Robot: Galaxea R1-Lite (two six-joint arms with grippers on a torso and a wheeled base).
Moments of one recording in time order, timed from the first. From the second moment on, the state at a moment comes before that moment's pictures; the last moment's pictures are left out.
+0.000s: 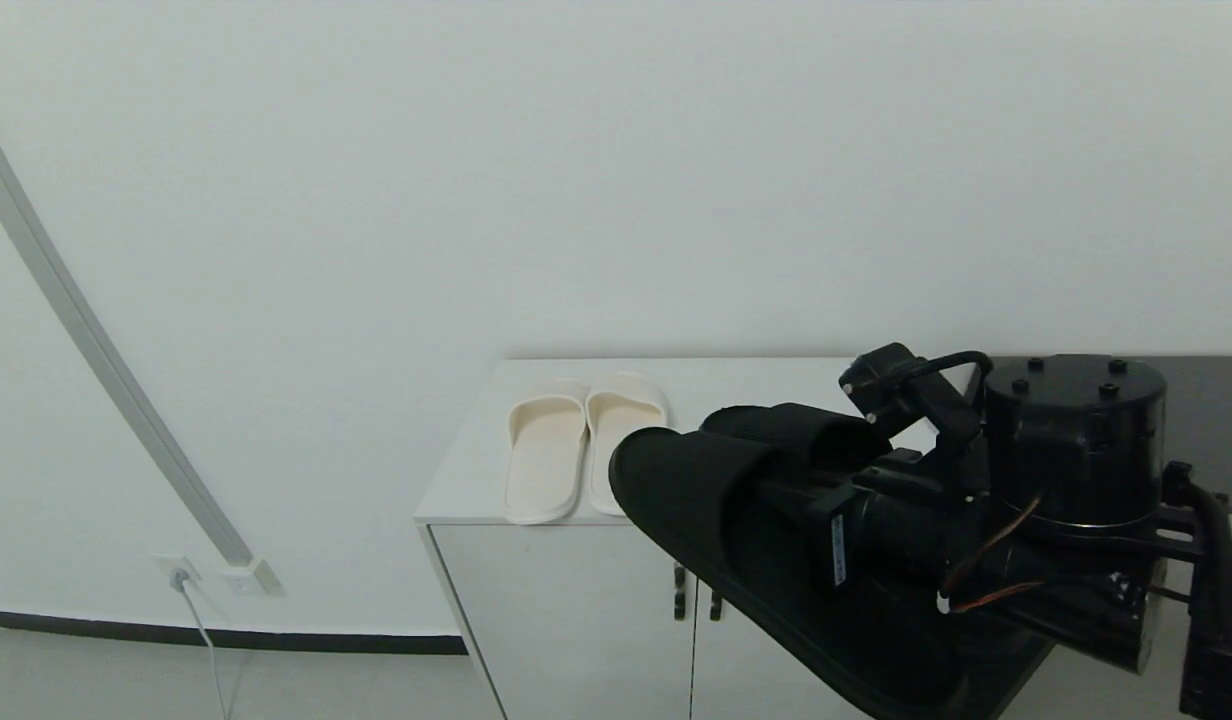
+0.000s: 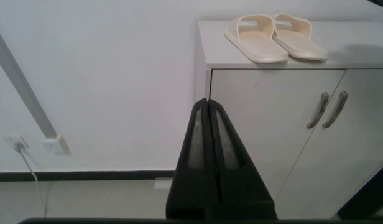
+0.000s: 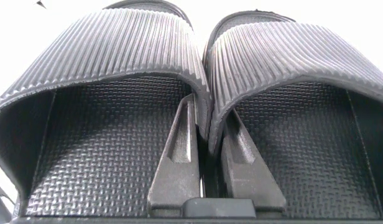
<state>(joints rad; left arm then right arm) 0.00 0.00 0.00 0.00 0.01 -0.01 0.80 1.60 -0.75 -0.59 -0.10 0.12</state>
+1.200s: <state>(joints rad) 0.00 0.00 0.00 0.00 0.01 -0.01 0.80 1.57 -0.62 -0.69 -0.09 -0.02</state>
